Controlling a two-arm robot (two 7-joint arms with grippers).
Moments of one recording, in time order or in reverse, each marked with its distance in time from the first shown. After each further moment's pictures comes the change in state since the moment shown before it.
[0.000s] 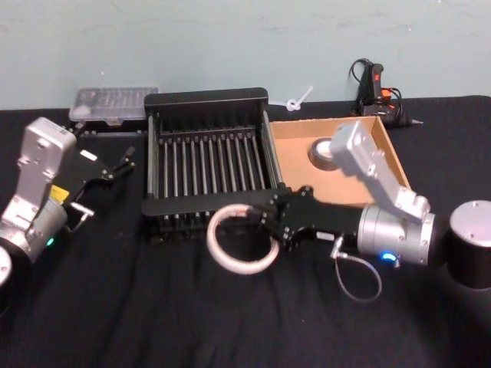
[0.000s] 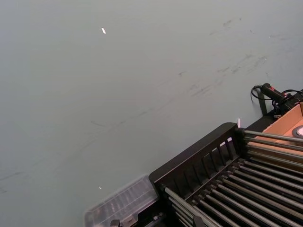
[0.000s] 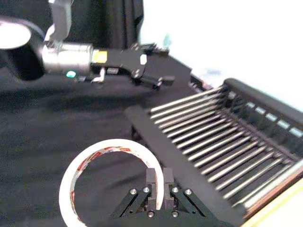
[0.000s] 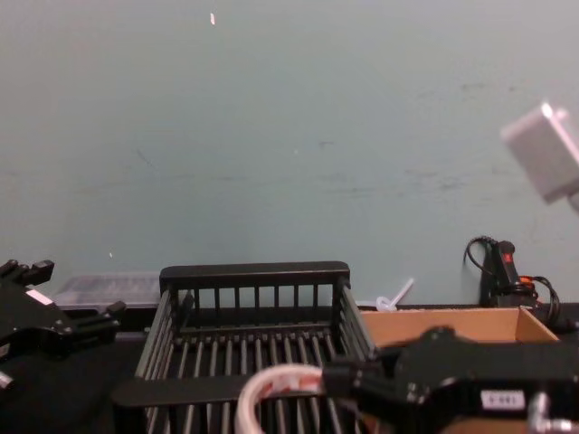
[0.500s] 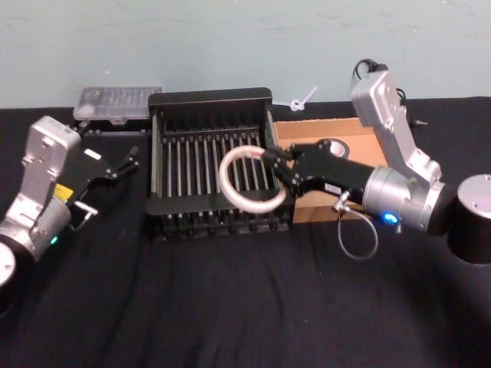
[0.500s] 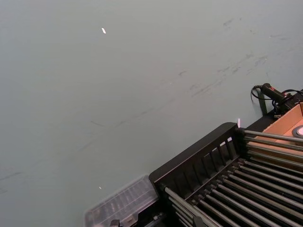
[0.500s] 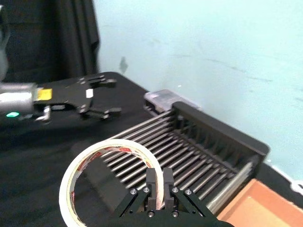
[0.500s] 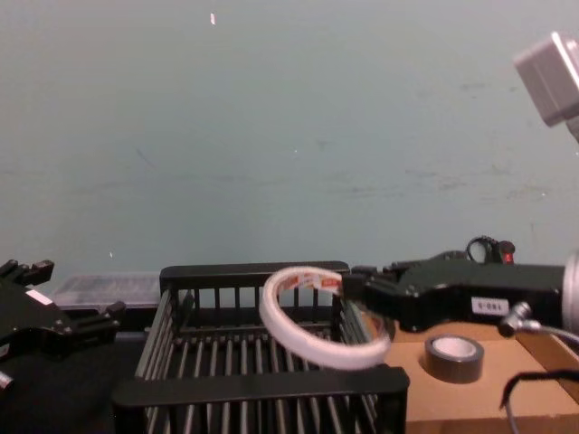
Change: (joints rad) left arm 0.000 0.000 0.000 0.000 0.000 0.000 0.000; right arm 0.048 -0.048 0.051 0.029 0.043 0.007 -0.130
